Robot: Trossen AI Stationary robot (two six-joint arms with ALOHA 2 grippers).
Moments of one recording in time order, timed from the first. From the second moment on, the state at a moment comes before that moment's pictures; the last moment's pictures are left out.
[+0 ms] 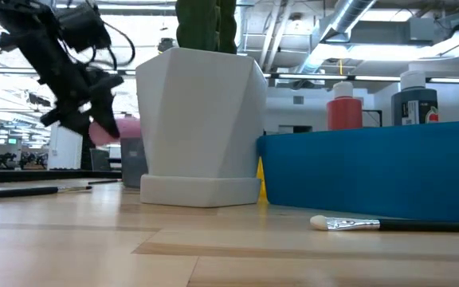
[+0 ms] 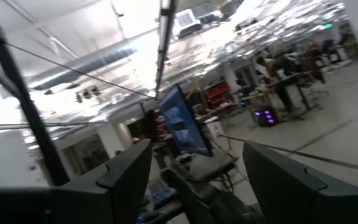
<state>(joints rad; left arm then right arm) 0.33 0.84 0.43 -0.44 -0.30 -0.73 0.38 0.94 1.22 0.10 0.63 0.24</state>
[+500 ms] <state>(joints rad) 0.27 0.77 0.68 -0.44 -0.25 -0.46 0.08 1.06 1.33 -0.14 0.33 0.47</state>
